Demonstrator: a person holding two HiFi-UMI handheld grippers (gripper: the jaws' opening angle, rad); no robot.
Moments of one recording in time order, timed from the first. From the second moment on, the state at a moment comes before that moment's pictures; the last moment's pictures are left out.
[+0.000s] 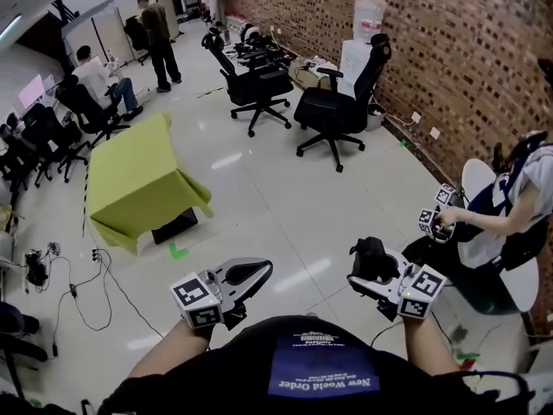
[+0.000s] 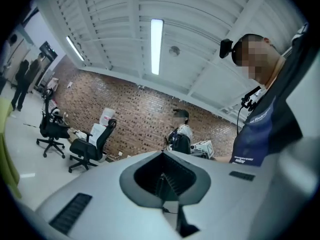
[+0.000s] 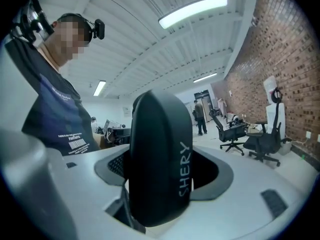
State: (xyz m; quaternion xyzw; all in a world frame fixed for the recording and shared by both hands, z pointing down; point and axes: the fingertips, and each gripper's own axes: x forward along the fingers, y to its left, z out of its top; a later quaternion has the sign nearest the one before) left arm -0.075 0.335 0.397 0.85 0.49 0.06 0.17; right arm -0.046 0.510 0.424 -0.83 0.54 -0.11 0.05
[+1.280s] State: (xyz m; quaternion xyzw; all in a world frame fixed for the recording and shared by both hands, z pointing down) left arm 0.321 0.136 0.385 0.91 0.37 0.02 0.18; right arm 0.386 0.285 0.396 -0.73 0.67 -0.11 0.01
